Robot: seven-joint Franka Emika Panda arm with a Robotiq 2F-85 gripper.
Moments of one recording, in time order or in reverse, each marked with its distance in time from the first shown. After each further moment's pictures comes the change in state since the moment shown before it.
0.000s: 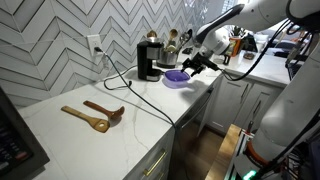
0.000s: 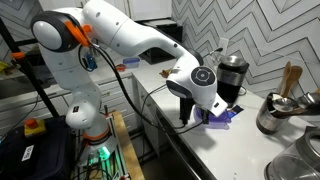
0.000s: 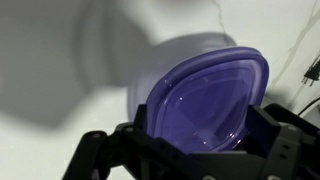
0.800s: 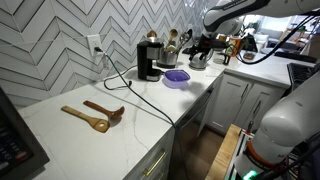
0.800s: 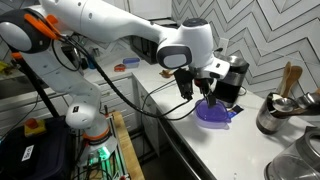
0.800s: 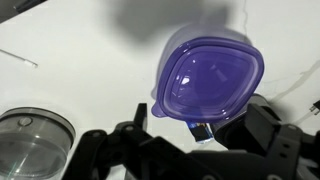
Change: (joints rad) arm 0.000 -0.229 0.032 0.043 -0.584 -0.102 0.197
